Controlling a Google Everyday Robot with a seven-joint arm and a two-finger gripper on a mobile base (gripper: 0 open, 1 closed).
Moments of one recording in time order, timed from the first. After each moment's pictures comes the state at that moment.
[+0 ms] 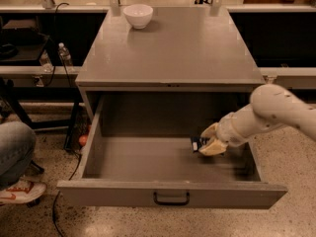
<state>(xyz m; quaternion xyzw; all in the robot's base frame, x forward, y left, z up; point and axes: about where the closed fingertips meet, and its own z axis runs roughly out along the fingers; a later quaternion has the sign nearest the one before) 0.543 -0.164 0.649 -0.59 0.76 0.16 0.24</state>
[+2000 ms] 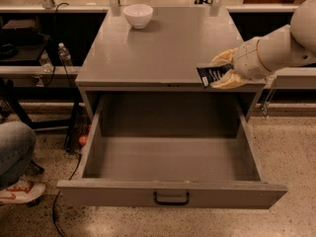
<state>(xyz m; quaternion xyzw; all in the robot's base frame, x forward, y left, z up) 0.615 -0.176 0.871 -0.70 0.60 -0.02 0.37</state>
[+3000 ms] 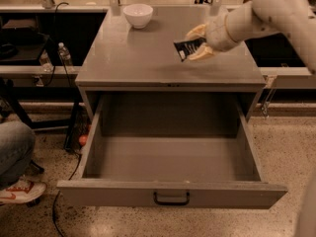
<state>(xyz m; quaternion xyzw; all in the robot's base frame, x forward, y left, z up) 0.729 -0.120 0.889 -0.74 0.52 -0.04 0.42</state>
